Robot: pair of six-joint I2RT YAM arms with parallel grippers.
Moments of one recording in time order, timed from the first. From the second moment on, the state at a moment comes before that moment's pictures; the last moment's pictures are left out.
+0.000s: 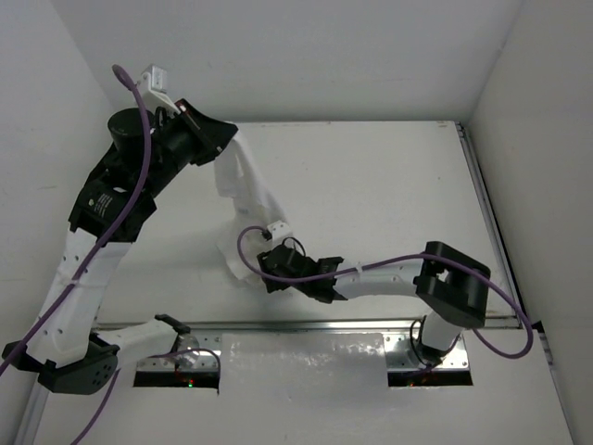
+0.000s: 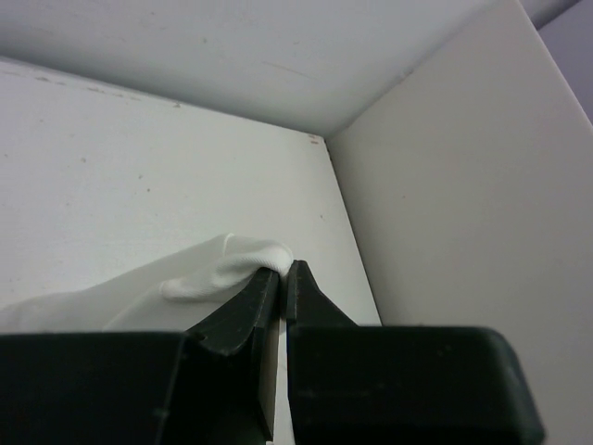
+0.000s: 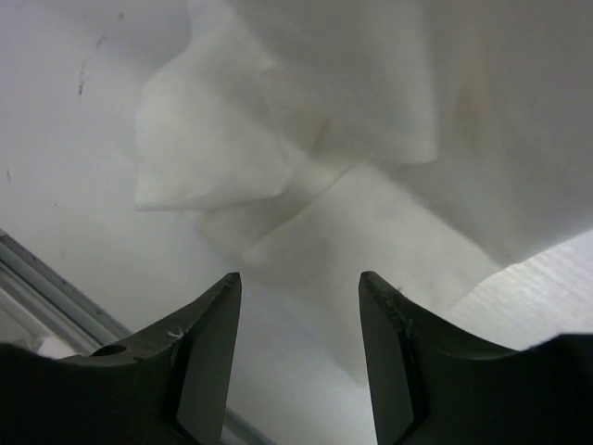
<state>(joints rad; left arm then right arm) -0.42 1.12 1.65 -0.66 -0.02 -0.71 1.16 1.66 0.85 0.10 0.33 0.53</state>
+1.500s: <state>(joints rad) -0.42 1.12 1.62 -0.68 -0.16 -0.69 1.24 1.94 1.08 -0.13 0.50 0.77</state>
